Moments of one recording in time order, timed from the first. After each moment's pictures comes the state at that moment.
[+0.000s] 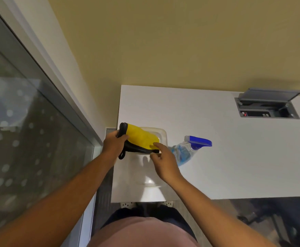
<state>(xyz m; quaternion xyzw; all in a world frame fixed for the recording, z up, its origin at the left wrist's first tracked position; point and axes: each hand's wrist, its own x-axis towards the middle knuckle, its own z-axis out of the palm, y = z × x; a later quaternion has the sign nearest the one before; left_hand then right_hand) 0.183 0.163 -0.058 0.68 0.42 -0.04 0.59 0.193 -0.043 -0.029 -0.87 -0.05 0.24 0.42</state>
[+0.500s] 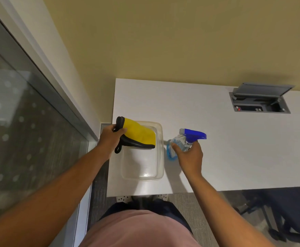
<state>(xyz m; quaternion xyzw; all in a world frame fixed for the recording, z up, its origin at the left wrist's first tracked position) 0.184 0.164 -0.065 0.66 0.39 -0.05 0.64 0.211 -0.116 -0.035 -0.87 0.11 0.07 0.47</state>
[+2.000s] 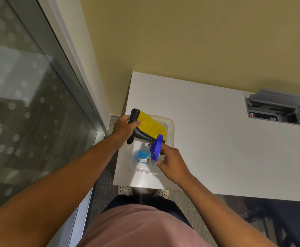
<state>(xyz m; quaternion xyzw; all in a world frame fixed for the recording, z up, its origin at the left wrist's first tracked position) 0.181 0.164 -0.069 0.69 0.37 -0.05 0.62 0.172 -0.066 -0.030 -0.85 -0.26 0.25 0.38</state>
